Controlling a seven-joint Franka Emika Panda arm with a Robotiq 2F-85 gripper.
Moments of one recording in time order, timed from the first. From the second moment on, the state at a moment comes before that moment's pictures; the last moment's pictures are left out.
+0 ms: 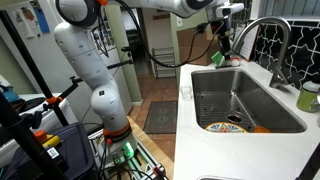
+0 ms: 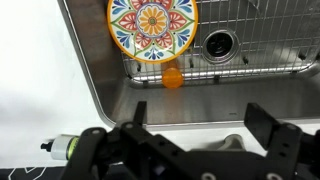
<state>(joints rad) -0.29 -0.18 -0.17 -1.96 -0.15 1.99 0.48</state>
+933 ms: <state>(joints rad) -0.31 -0.10 -0.20 -1.89 -0.17 2.02 0.60</state>
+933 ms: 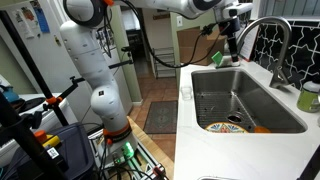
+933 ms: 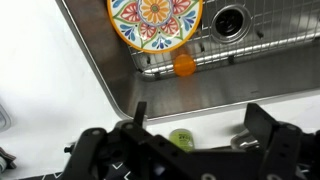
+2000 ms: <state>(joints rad) -0.44 0.34 -0.44 -1.56 0.00 2.10 0.97</state>
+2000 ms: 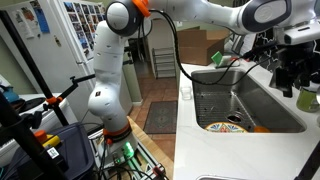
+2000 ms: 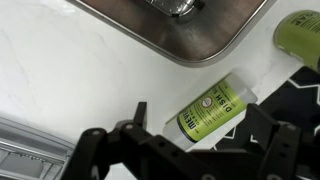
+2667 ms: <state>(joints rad) -0.51 0.48 -0.44 -1.44 0.13 2.03 1.04</state>
